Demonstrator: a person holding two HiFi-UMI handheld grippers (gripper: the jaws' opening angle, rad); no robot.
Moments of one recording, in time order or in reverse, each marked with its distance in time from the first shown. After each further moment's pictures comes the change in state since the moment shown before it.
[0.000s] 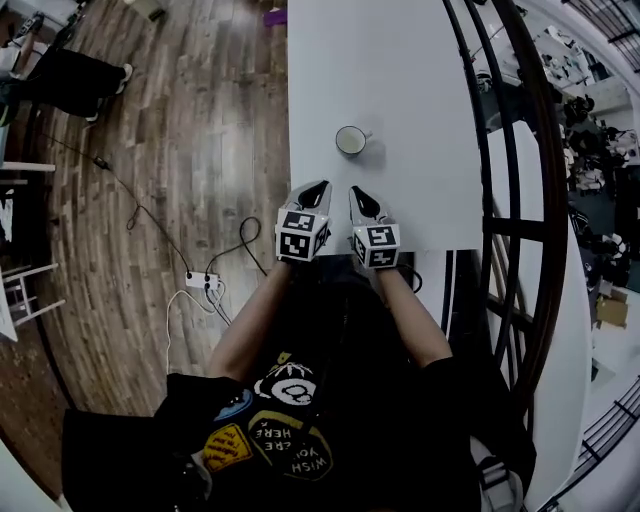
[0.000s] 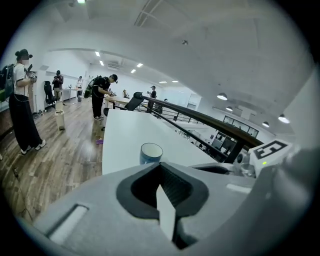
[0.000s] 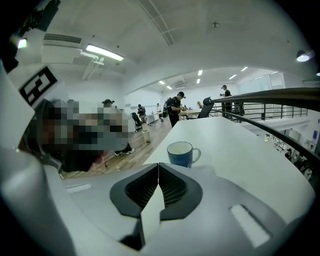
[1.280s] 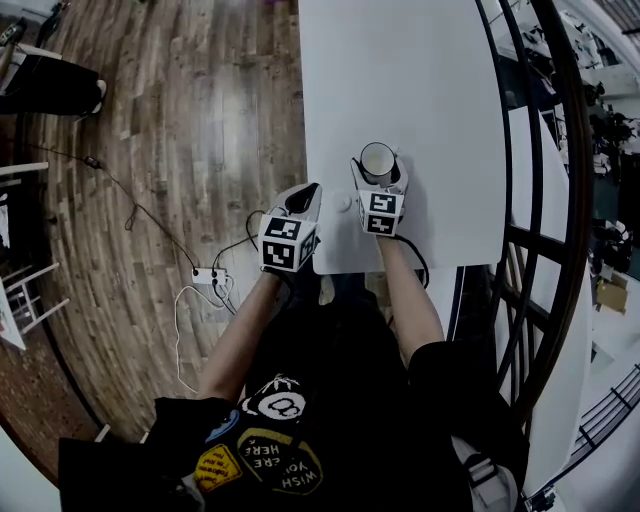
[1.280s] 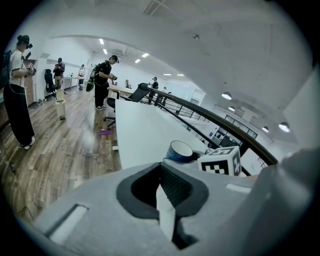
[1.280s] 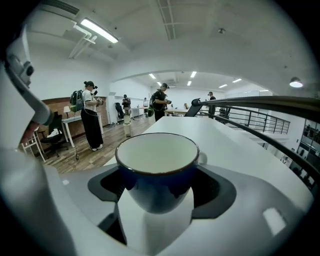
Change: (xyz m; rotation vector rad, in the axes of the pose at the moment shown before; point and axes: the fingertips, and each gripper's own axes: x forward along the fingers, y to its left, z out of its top) left arm 0.005 0.097 -0.007 -0.075 0.102 -0.020; right arm 0.141 -0.059 -0.011 -0.072 0.042 -0.249
